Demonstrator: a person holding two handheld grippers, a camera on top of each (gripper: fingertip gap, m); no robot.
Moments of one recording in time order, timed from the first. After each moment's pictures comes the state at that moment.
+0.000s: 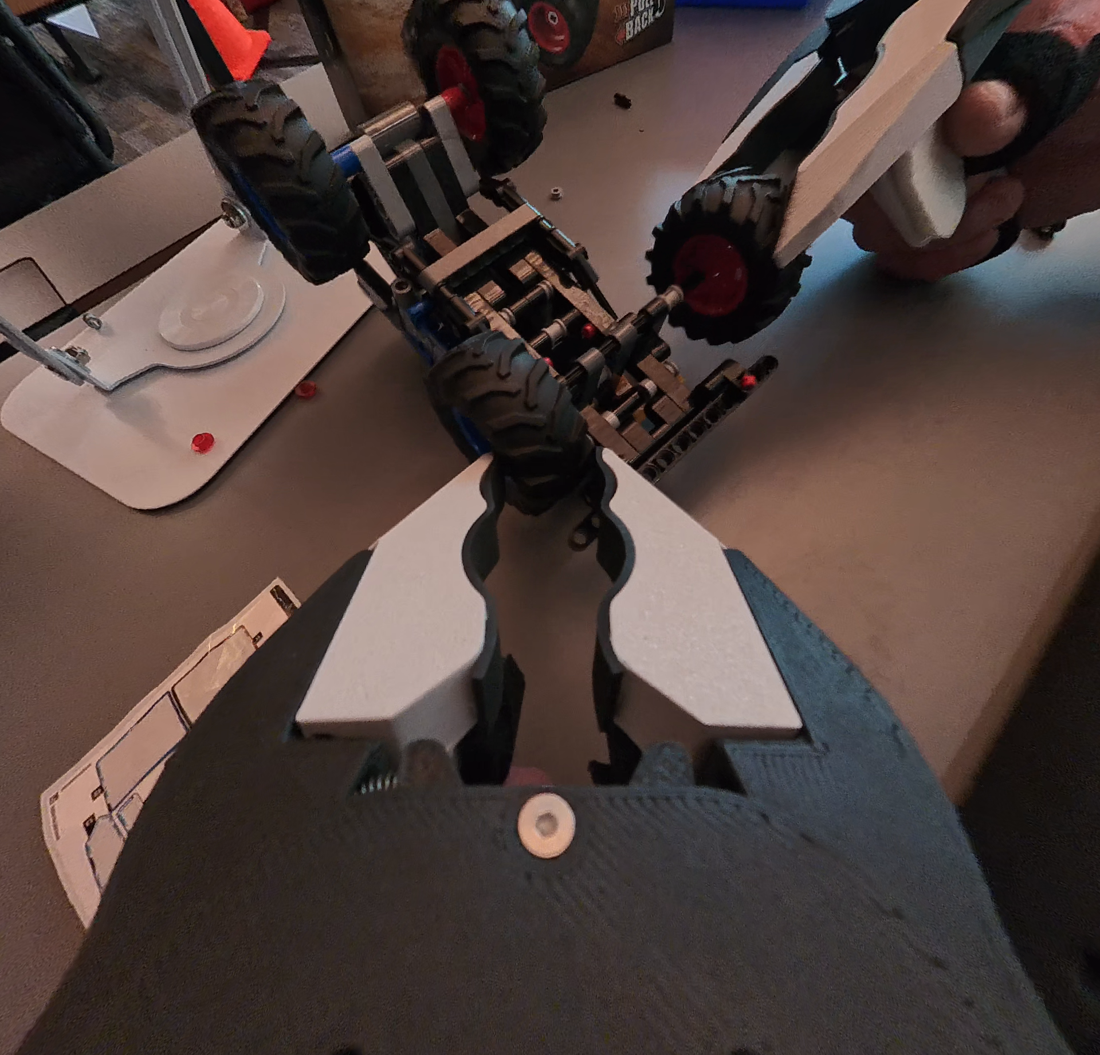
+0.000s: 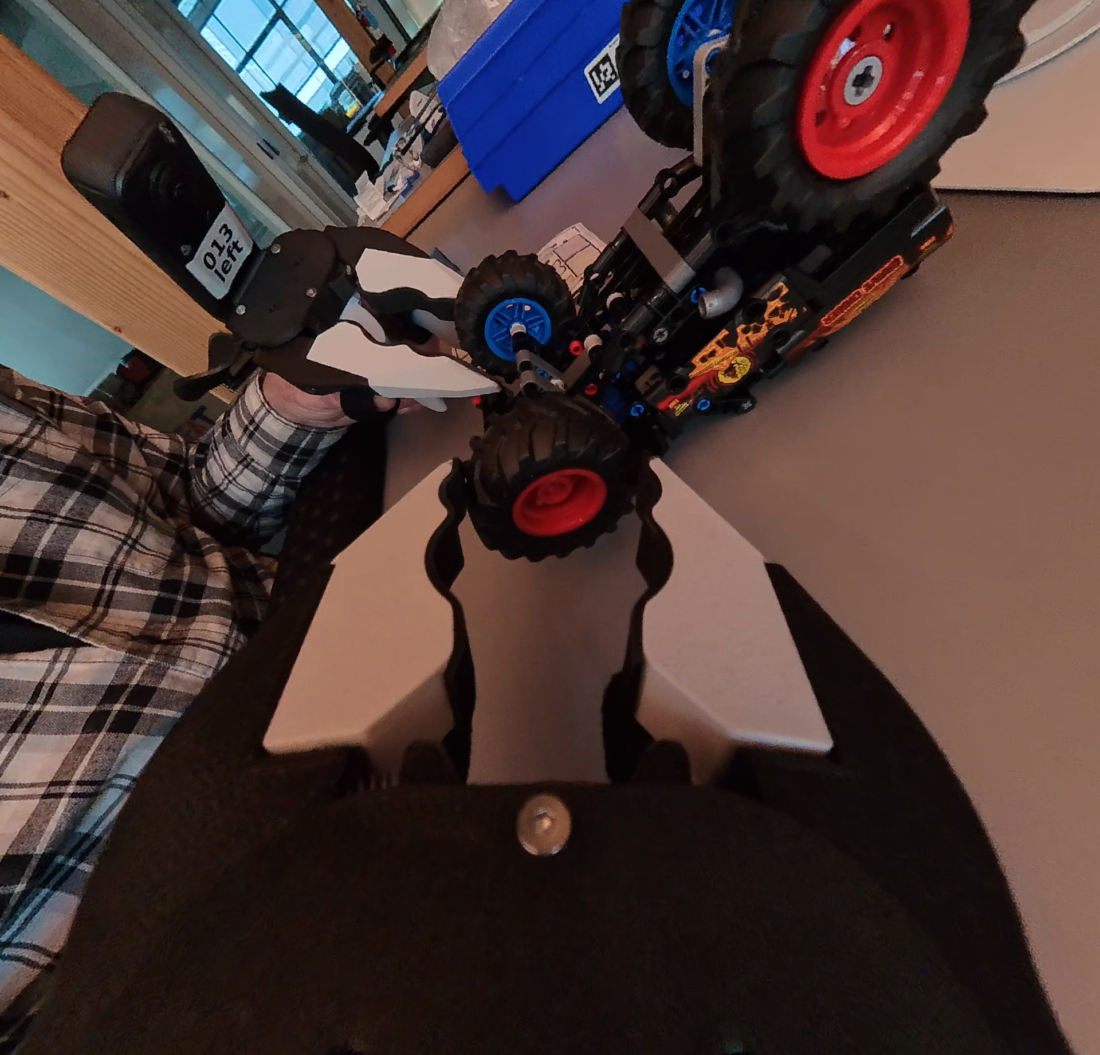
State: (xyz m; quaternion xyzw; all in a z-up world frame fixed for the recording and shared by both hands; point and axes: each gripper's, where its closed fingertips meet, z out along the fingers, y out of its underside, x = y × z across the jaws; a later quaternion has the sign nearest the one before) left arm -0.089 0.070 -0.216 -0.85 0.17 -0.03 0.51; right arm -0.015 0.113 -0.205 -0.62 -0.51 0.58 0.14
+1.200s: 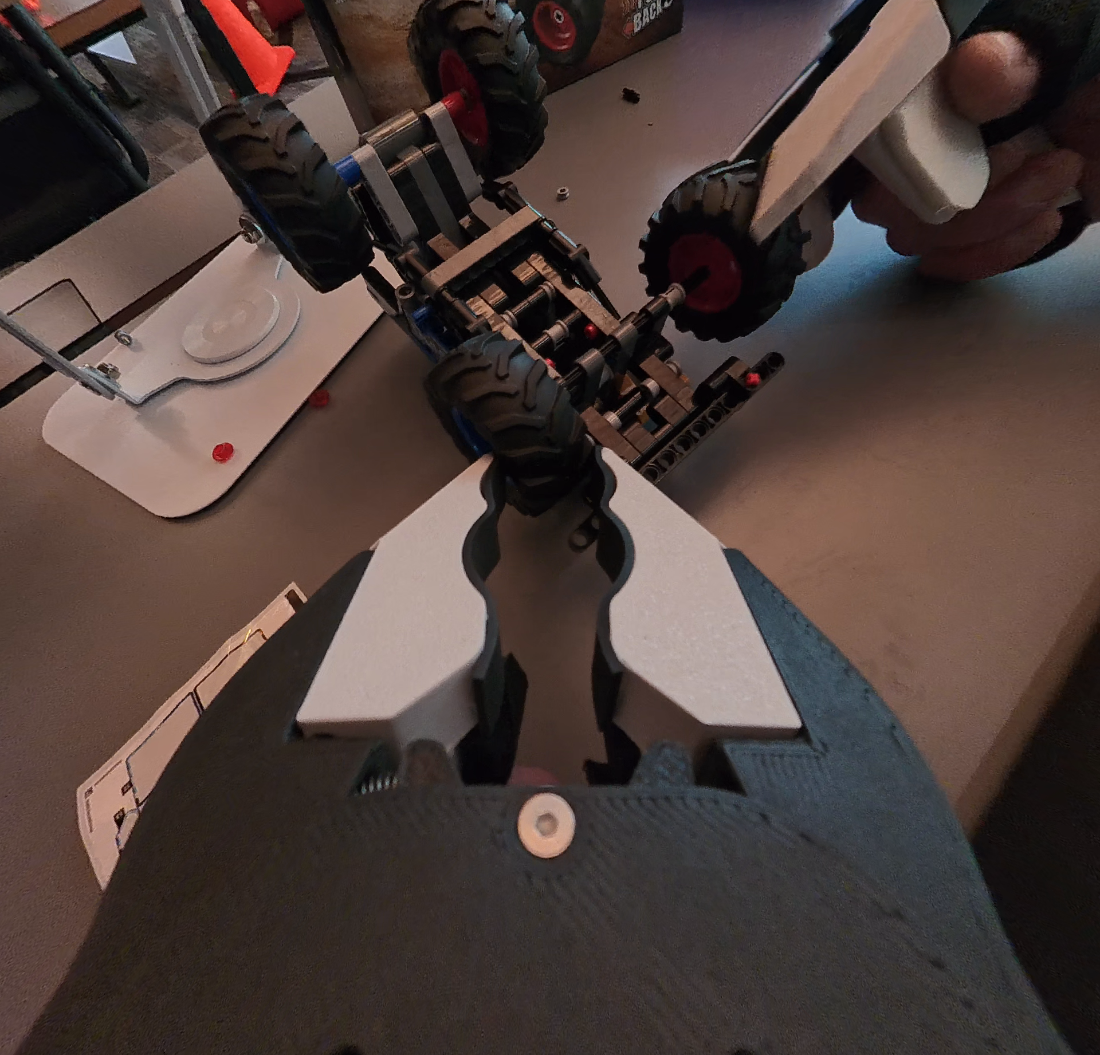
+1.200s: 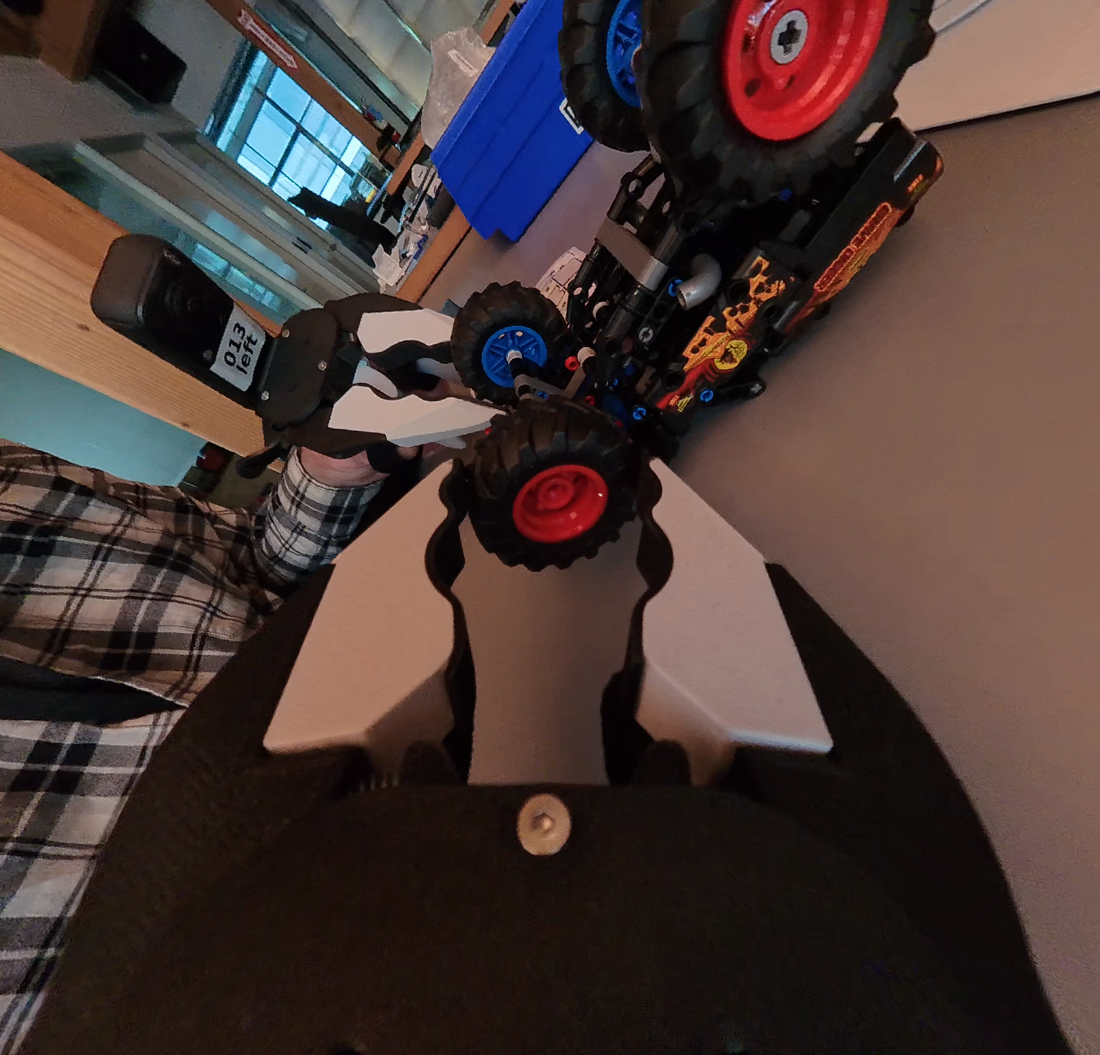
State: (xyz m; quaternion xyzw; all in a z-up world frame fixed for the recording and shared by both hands) left arm -0.088 0.072 -0.215 -0.84 0.18 0.00 0.51; right arm -0.021 0.114 -0.203 -0.65 -0.44 0.61 0.10
